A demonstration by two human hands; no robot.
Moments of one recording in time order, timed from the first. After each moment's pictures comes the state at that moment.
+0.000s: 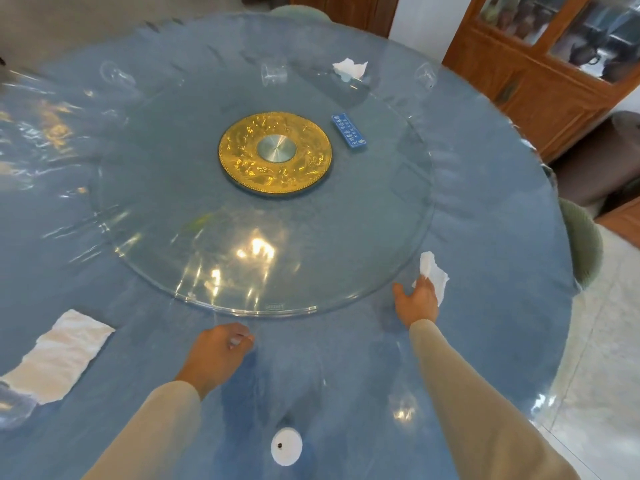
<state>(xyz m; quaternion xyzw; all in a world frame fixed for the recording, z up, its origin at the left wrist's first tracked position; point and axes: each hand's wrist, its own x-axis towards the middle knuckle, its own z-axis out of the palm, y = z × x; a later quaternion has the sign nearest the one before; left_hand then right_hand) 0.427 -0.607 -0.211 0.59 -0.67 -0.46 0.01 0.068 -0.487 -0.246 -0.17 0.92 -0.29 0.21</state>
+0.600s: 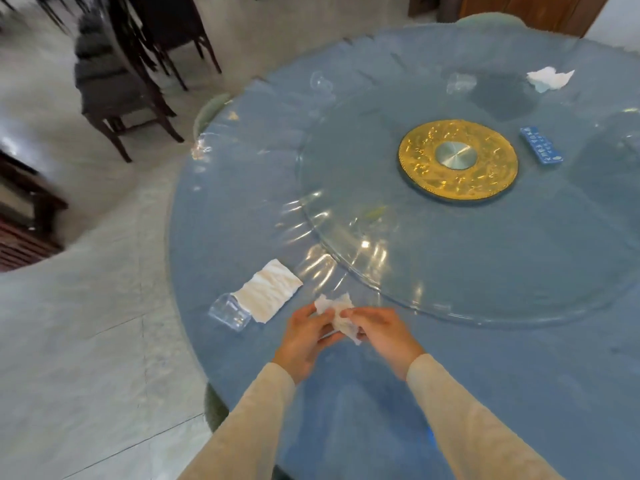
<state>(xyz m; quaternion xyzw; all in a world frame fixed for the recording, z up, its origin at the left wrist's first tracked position) 0.576 -0.606 -0.160 0.57 -0.28 -0.72 0.28 0.418 -0.578 -0.166 -0.33 0.62 -0.34 0.62</state>
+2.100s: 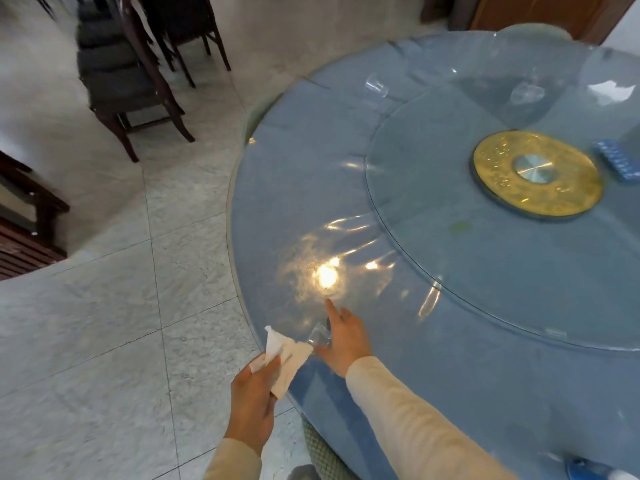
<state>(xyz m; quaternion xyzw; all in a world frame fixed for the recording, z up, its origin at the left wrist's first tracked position) 0.862 -0.645 -0.193 0.65 -0.14 -0.63 0.41 0.689 -0.694 -0.236 -0.60 0.71 -0.07 0.36</state>
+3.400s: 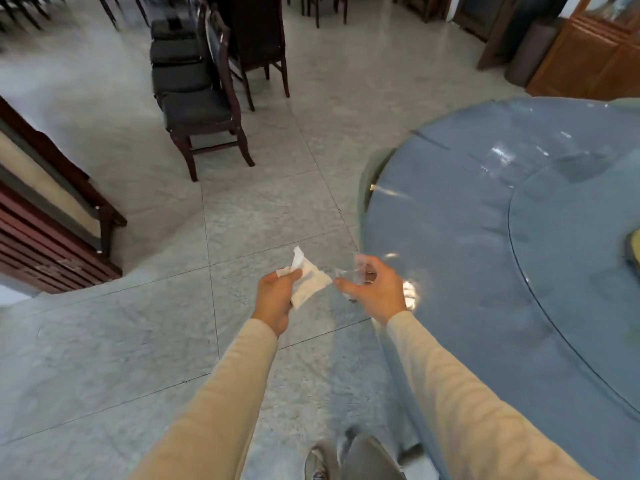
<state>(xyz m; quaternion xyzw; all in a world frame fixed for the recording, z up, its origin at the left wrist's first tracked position) 1.152 -1.031 -0.130 0.63 -0.20 -0.62 0.43 0.960 -1.005 -0.128 -0.44 0.67 -0.40 0.45</state>
